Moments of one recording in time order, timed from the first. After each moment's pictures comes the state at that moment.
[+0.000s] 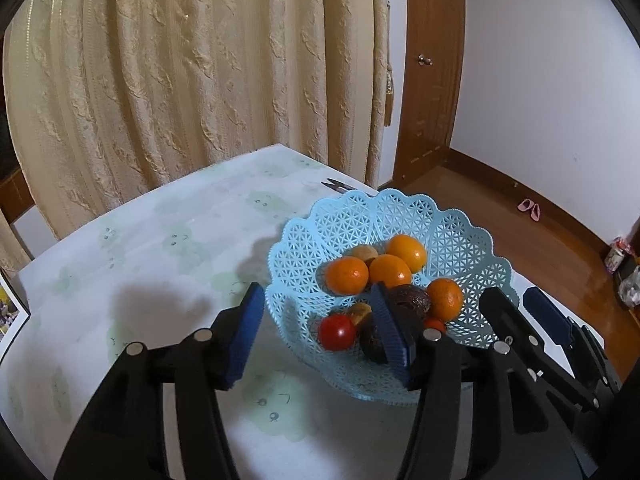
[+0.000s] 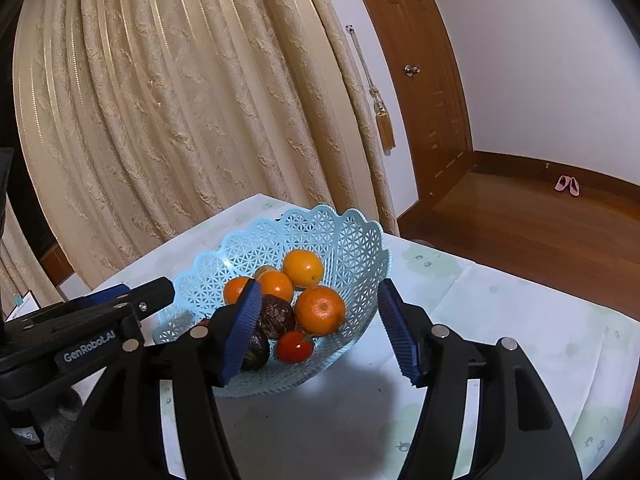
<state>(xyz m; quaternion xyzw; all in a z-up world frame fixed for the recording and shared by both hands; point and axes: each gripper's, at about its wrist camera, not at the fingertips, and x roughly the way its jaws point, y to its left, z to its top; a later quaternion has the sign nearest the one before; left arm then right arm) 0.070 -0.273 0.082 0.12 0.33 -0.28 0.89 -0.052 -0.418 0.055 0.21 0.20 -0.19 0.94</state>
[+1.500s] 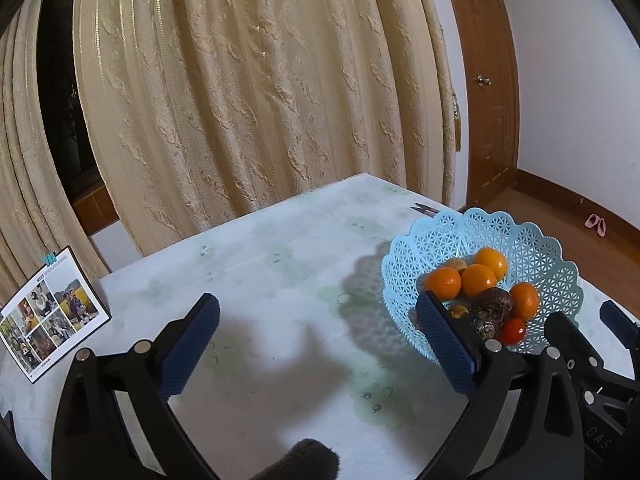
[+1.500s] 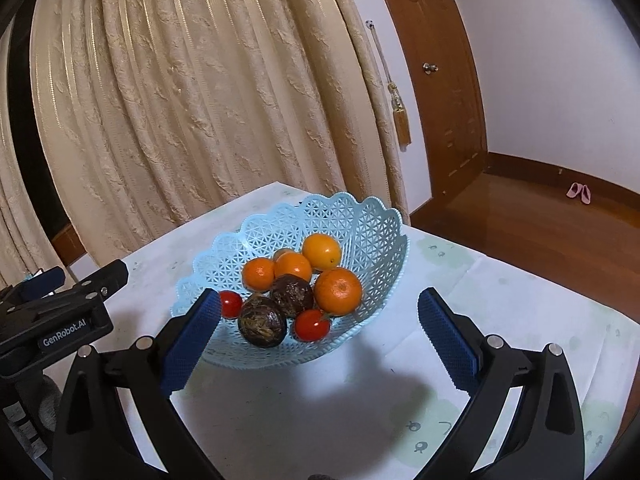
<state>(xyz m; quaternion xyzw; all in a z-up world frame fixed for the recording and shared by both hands) 0.057 -0.230 0.094 0.16 0.25 -0.15 0.94 -0.064 -0.404 0.056 0.19 0.21 -0.16 0.94</state>
